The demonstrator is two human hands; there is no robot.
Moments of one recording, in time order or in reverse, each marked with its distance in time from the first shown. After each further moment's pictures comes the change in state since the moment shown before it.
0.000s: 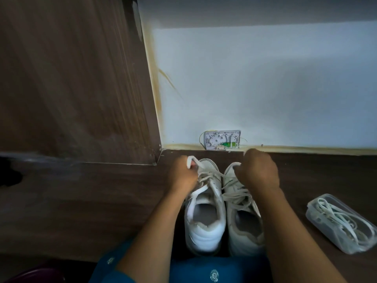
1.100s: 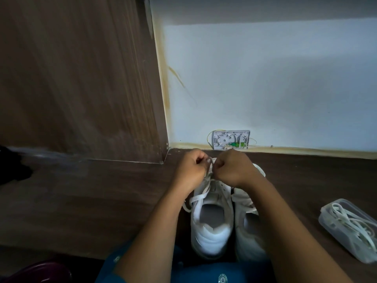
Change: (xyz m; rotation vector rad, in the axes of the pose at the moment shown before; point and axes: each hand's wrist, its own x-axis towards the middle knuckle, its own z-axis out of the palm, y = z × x) left_hand 0.004 -0.002 -0.009 -0.316 -0.123 0.132; right_hand -0.003 -0.043 0.013 0.103 -0.337 -0.401
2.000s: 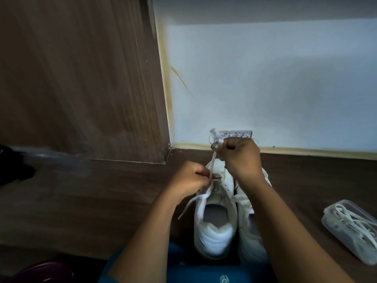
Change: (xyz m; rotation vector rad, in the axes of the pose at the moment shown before) left_hand -0.010 -0.008 -0.015 0.040 -0.241 -0.154; right_hand 0.005 -0.007 0.004 0.588 0.440 0.036
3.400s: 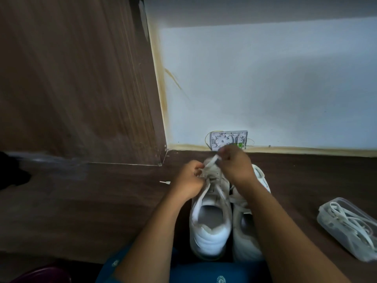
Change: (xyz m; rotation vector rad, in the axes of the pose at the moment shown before) left_hand 0.008 -0.003 0.018 0.073 0.105 -0.070; right_hand 0.005 0.024 -0.001 -0.133 -0.108 0.282
